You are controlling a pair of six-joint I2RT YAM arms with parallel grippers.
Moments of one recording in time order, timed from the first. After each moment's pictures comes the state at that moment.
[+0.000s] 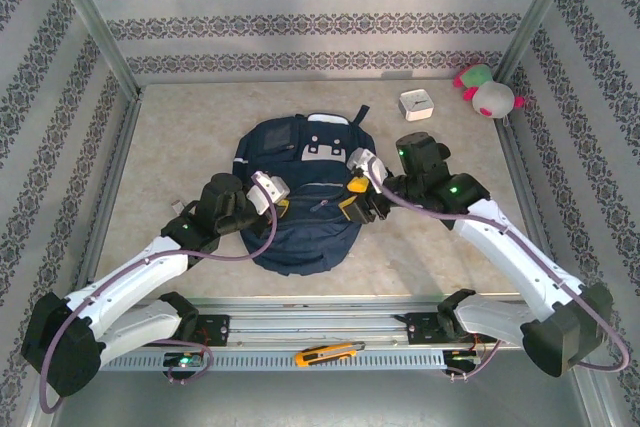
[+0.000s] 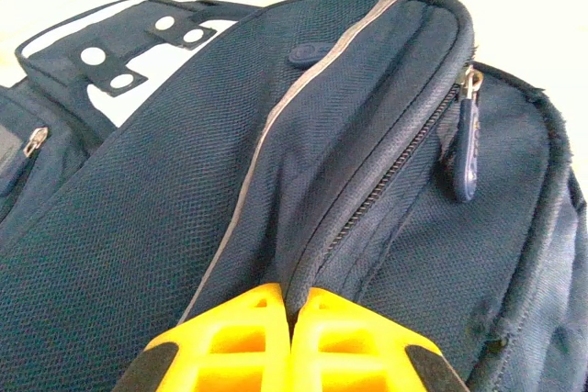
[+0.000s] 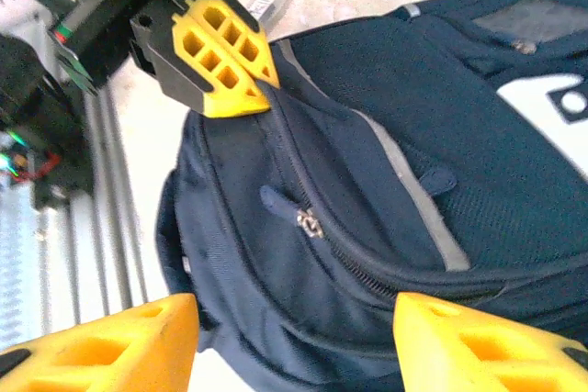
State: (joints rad) left arm -0.56 1.00 0.62 -0.12 0.28 0.23; right arm 0.51 1.14 1.02 -0.64 -0.62 -0.35
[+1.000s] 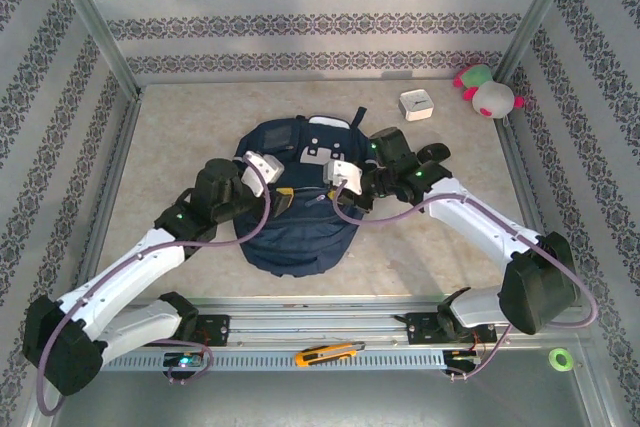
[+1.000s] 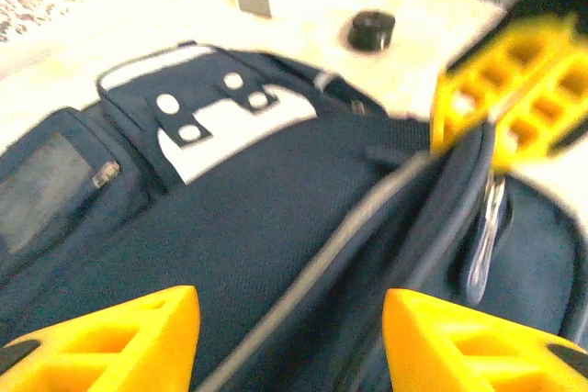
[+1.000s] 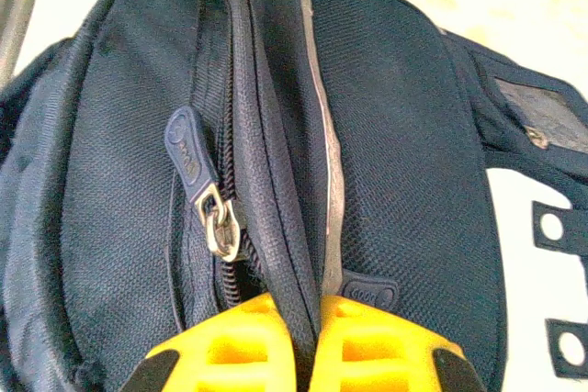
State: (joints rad) left arm -0.54 1.00 0.77 -0.21 0.21 0.07; right arm 0.55 1.37 1.02 -0.48 -0.61 -0.78
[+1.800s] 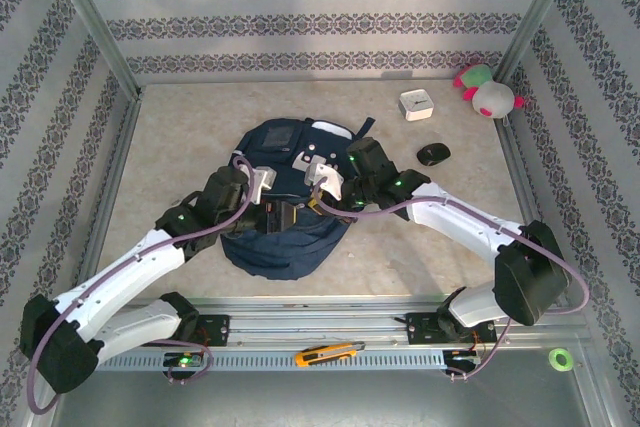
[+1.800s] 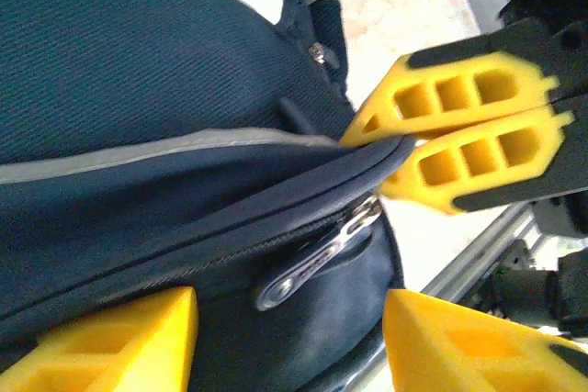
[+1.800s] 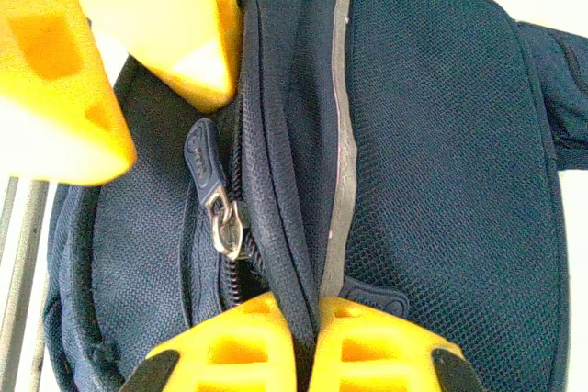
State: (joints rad) left arm -0.61 1.02 0.79 -0.45 0.30 -0.55; right arm 0.67 1.43 1.01 -0.35 -0.59 -0.48
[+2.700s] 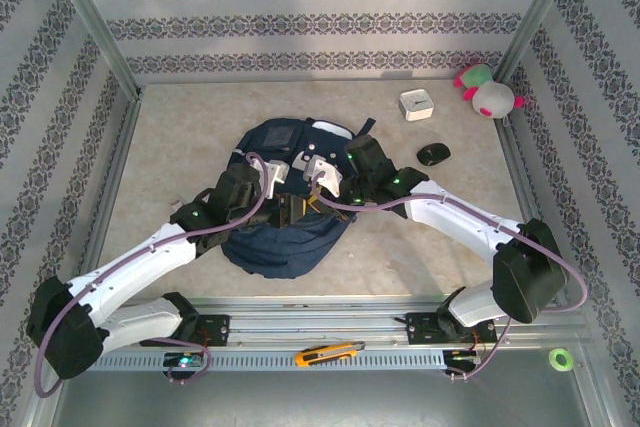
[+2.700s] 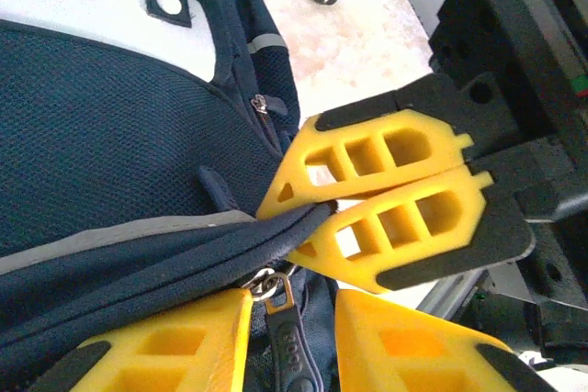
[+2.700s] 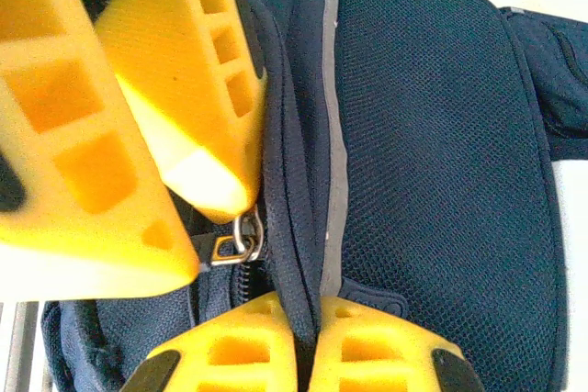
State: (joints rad) left arm -0.66 1.10 0.79 -0.28 0.28 -0.54; right arm 0.67 1.44 1.03 -0.36 -0.58 -0.41
